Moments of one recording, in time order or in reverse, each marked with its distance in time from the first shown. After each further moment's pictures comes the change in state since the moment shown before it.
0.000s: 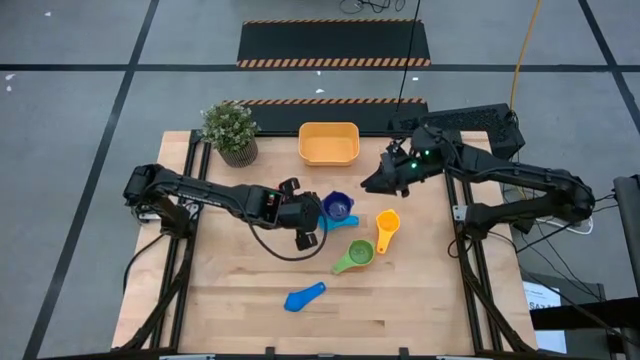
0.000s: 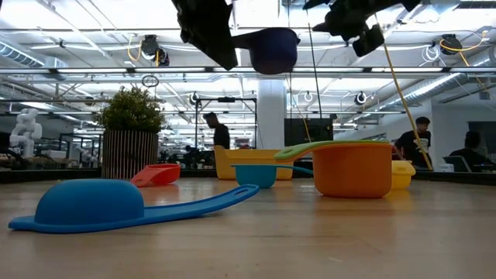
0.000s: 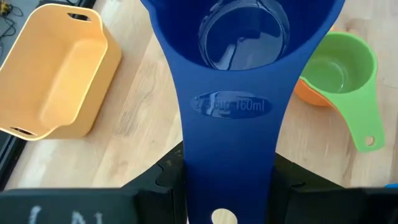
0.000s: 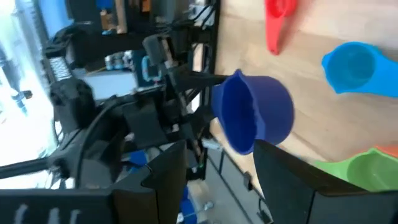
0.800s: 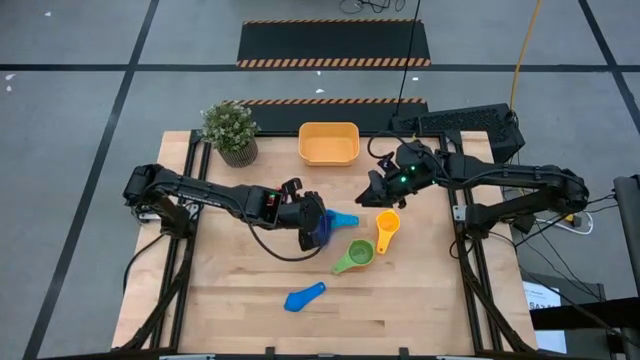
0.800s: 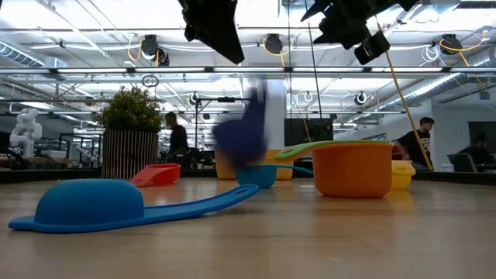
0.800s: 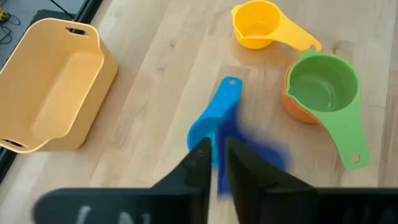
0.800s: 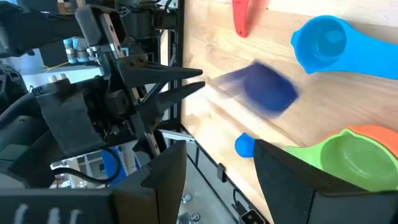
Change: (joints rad) left arm 0.000 0.000 0.000 0.059 0.000 -0.001; right arm 0.119 0.073 0.000 -0.043 0.083 0.005
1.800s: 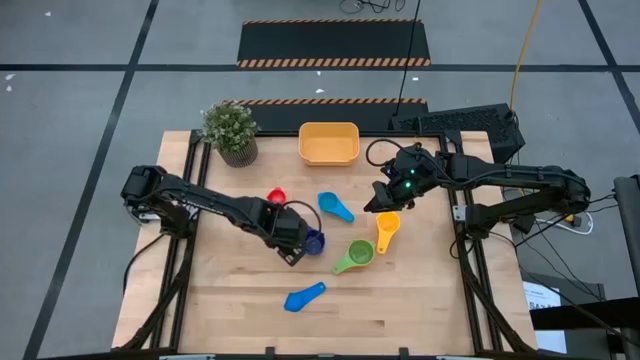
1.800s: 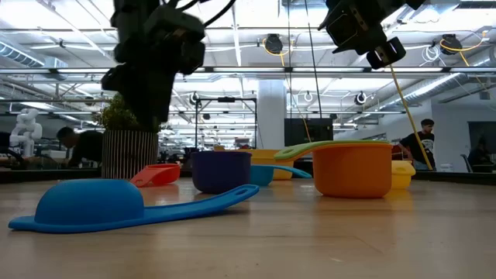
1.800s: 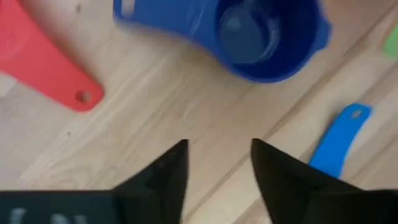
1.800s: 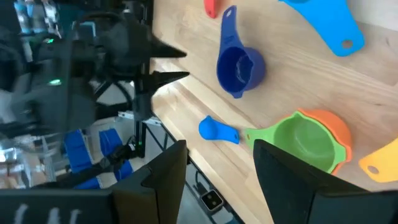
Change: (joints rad) left arm -0.015 -0.017 -0.260 -0.127 0.420 -0.673; right arm 0.006 -0.019 -0.001 -0.159 -0.029 -0.149
